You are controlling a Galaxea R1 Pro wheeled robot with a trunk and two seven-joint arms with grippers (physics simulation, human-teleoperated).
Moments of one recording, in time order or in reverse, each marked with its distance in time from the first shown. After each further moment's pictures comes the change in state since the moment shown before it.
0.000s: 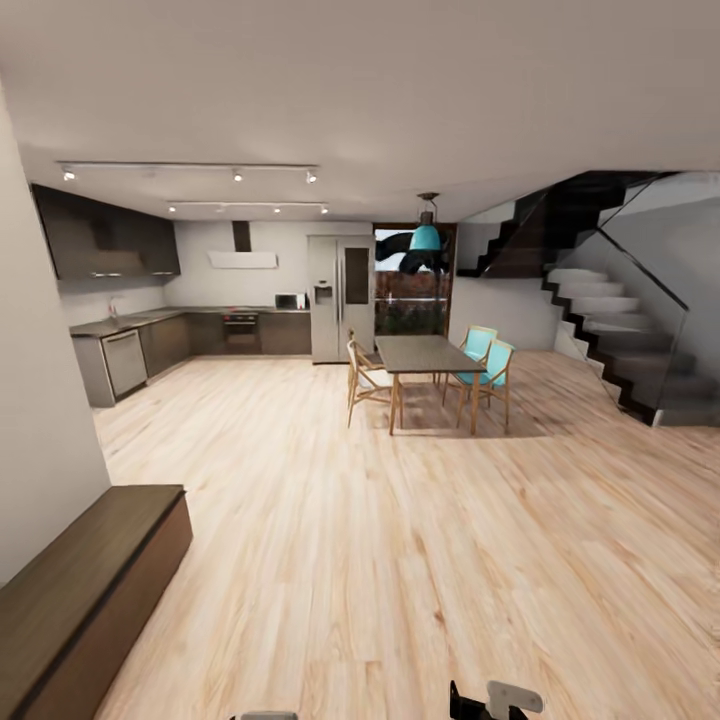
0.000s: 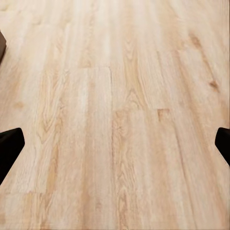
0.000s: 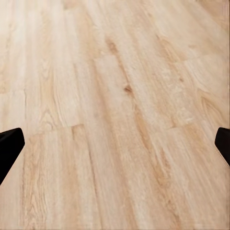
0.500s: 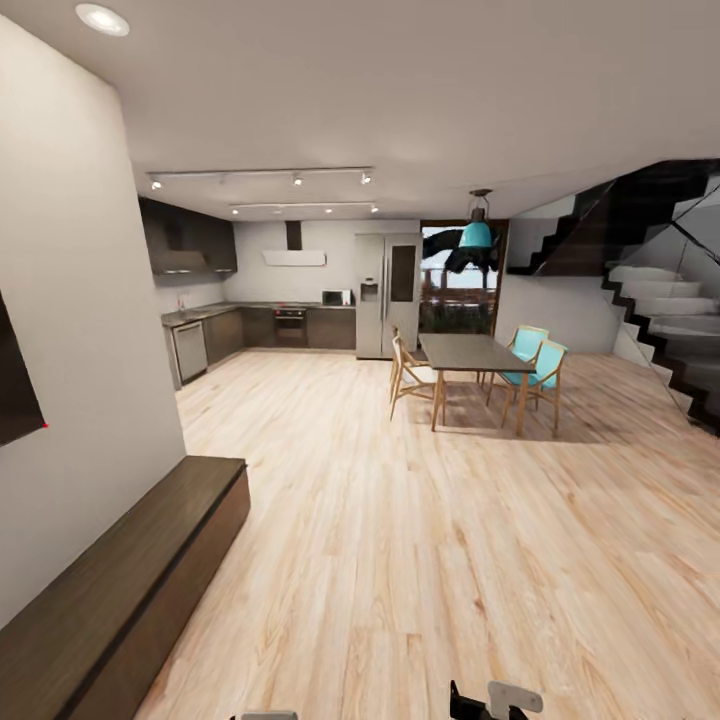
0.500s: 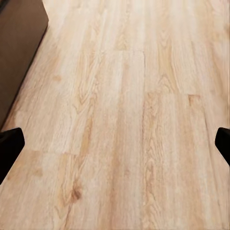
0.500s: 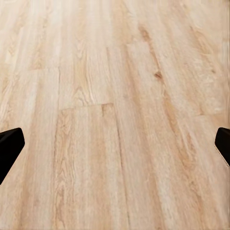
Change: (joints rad) left arm 0.000 0.000 0.000 -0.001 -0.001 0.000 0.000; right arm 0.000 0.001 -0.001 -0.001 -0.001 0.000 -0.004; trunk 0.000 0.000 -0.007
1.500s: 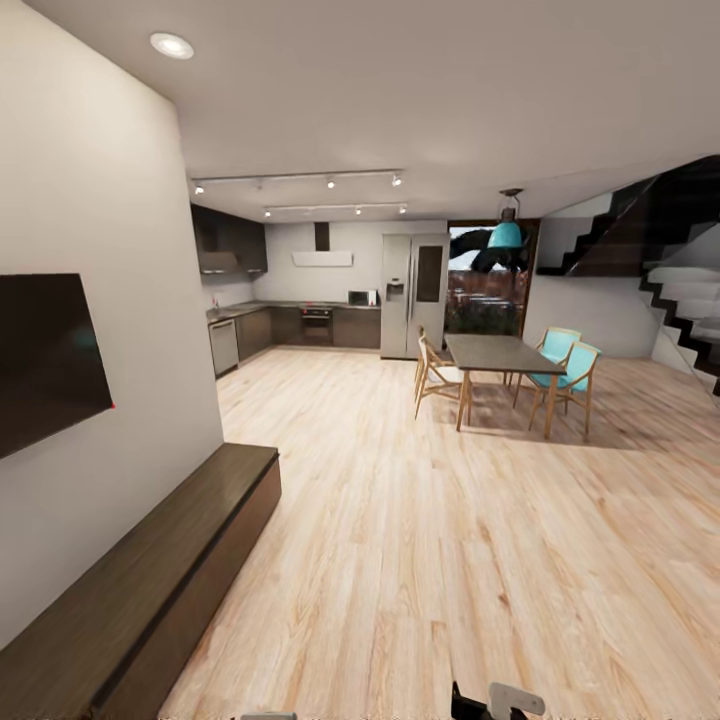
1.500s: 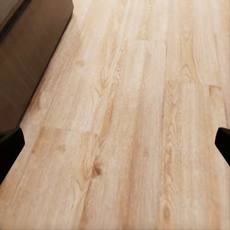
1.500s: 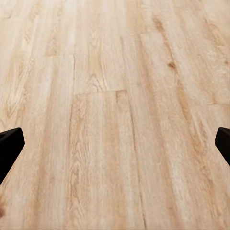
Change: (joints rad) left arm 0.000 0.000 0.000 0.001 0.002 0.007 0.003; right arm 0.000 0.007 -0.010 0.002 -0.002 0.005 -0.027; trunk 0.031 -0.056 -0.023
